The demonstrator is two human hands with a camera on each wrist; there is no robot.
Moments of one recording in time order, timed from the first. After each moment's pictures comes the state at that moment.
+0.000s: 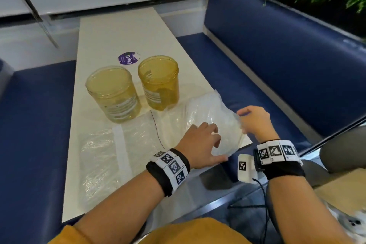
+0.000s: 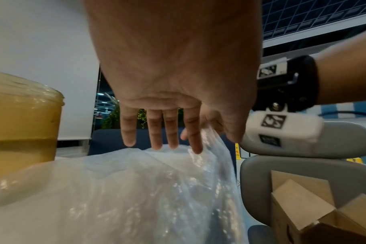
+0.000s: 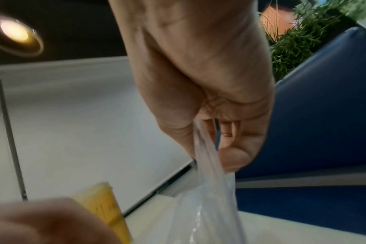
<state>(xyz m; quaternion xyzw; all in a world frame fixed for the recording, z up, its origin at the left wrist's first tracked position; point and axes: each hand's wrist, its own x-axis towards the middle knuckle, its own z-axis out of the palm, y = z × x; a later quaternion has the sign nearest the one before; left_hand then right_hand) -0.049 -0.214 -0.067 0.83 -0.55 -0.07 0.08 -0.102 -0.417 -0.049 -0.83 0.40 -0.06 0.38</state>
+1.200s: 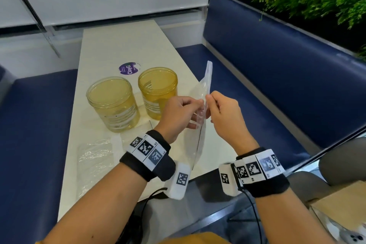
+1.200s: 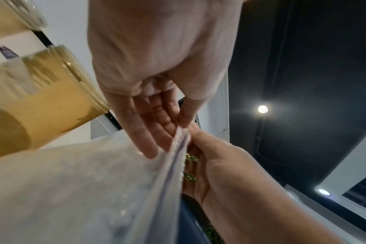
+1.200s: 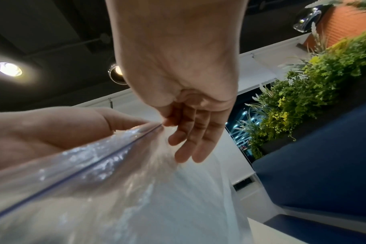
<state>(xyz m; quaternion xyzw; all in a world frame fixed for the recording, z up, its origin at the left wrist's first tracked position) -0.012 -0.207 0.033 0.73 -0.17 -0.21 0.62 -0.074 -0.337 0.016 -0.88 0.13 -0.23 0.39</state>
